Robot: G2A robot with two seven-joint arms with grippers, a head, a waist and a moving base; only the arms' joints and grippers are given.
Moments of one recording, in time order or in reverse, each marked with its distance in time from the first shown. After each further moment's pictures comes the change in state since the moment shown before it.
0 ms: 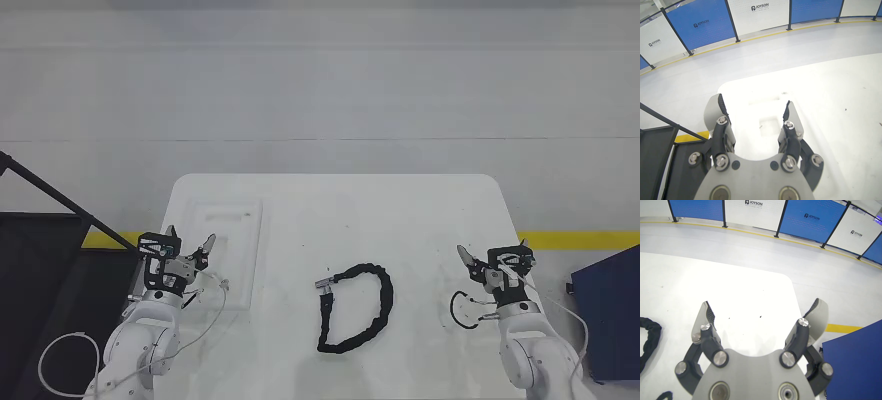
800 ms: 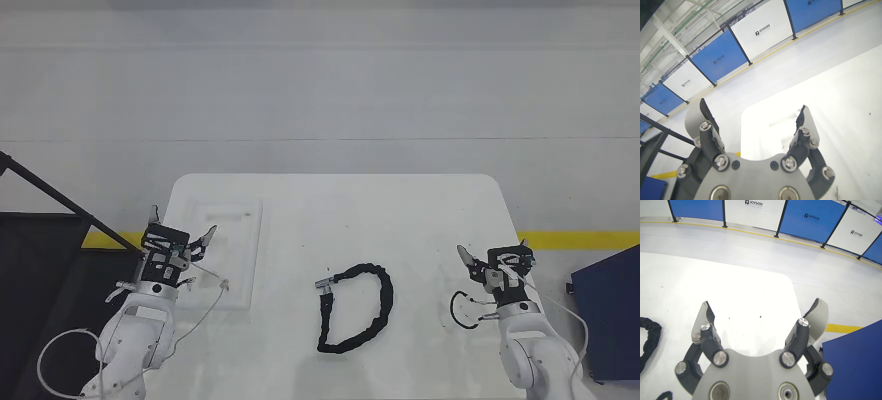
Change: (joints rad) left arm -0.003 0.014 -0.035 -0.105 0.363 0.000 0.053; right arm 0.000 0.000 0.000 0.000 0.000 0.000 0.000
